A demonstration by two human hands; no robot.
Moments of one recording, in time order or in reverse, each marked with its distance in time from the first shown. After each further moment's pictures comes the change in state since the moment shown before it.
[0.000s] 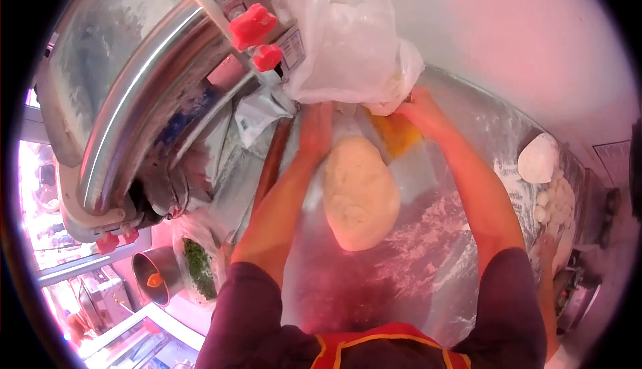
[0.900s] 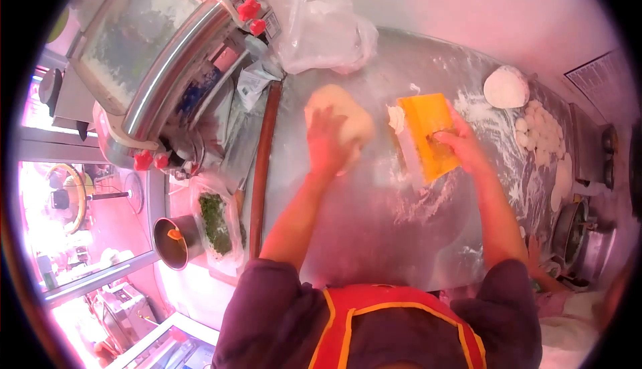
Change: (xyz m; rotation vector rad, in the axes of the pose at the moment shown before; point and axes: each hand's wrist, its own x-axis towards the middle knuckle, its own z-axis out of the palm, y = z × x) left_hand -0.162 0.066 -0.004 0.634 -0.167 0.442; right_hand -0.280 0.030 -0.022 0.455 0.227 0.045
